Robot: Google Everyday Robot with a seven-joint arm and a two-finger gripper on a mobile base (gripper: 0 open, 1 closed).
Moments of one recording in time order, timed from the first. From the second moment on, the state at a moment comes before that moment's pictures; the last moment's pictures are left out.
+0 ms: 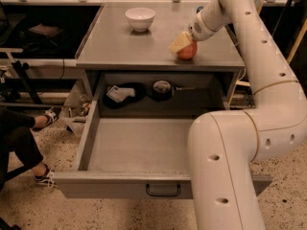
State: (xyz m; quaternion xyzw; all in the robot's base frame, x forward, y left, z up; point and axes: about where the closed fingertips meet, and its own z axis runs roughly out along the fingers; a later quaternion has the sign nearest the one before) arm 0.825 -0.123 0.848 -0.35 0.87 0.16 0.30
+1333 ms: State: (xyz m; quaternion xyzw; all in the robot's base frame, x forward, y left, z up) arm 0.792 -0.217 0.987 -0.28 0.87 0.08 0.40
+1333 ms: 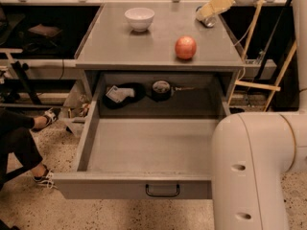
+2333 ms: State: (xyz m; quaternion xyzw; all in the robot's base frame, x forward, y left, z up) arm 0.729 -0.298 0.942 -0.23 0.92 0.03 0.32
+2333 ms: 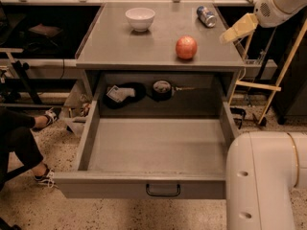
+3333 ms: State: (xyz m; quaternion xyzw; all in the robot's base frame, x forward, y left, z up) arm 0.667 -0.177 1.018 -0.44 0.83 0.17 0.29
